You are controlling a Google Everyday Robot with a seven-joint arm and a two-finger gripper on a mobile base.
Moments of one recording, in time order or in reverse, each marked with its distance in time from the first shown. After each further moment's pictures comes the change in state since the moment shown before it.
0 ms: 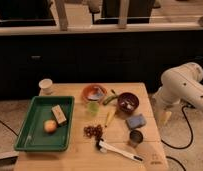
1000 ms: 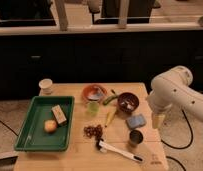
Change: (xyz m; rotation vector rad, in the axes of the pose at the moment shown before) arm -0.040 0.019 0.001 0.023 0.017 -0.139
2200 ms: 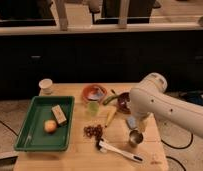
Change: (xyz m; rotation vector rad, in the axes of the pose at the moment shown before) arm -0.084 0.009 0.011 0.024 -0.009 -0.221
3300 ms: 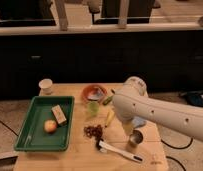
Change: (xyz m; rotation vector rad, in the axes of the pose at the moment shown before) arm -0.079 -0.017 0.017 -0.022 -0.039 -0.165
